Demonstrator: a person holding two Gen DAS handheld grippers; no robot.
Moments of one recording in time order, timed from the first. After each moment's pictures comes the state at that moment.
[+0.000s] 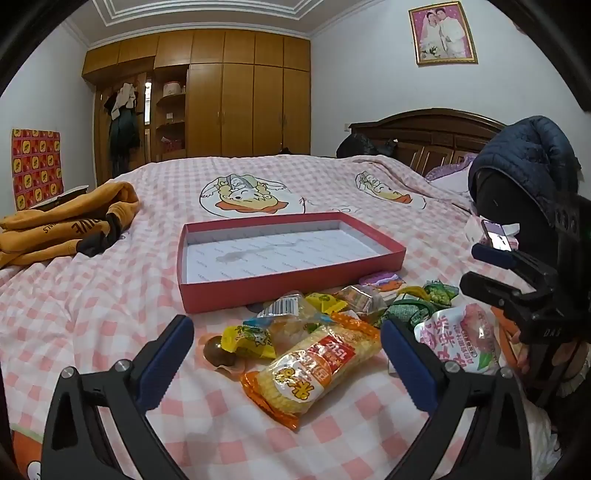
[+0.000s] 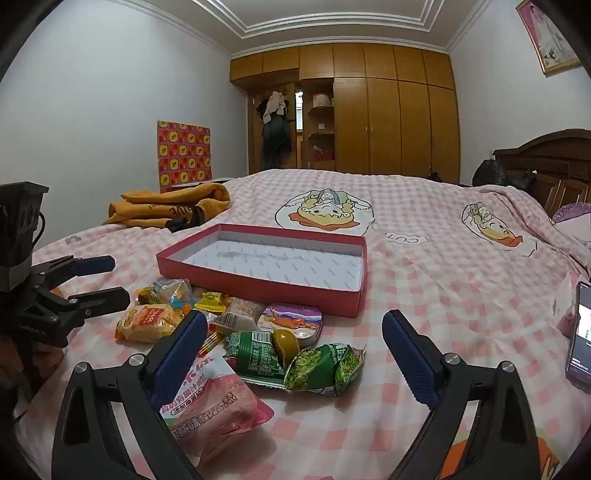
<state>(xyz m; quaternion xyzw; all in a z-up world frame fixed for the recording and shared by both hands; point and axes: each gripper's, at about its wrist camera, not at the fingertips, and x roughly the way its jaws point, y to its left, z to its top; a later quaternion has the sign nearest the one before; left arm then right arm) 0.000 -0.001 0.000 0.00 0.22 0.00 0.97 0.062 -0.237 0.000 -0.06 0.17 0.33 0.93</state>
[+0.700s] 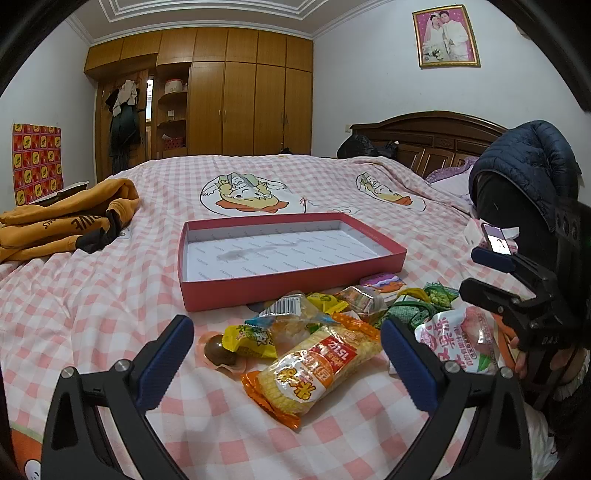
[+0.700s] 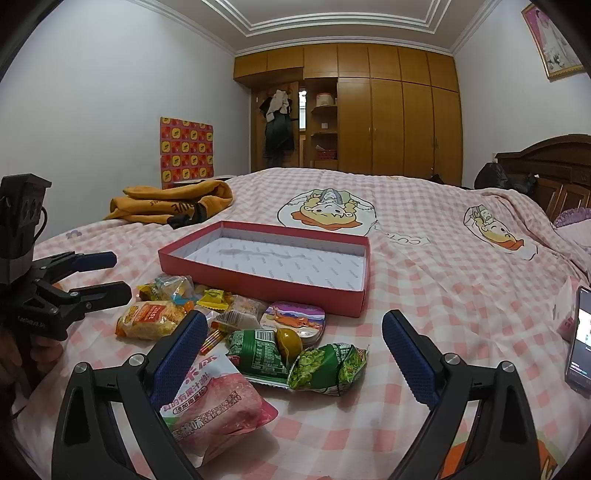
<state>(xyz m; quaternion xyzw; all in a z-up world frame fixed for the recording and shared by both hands) 0.000 0.002 0.000 -0.01 0.22 0.00 0.98 0.062 -0.237 0.000 -0.06 0.17 0.33 0.93</state>
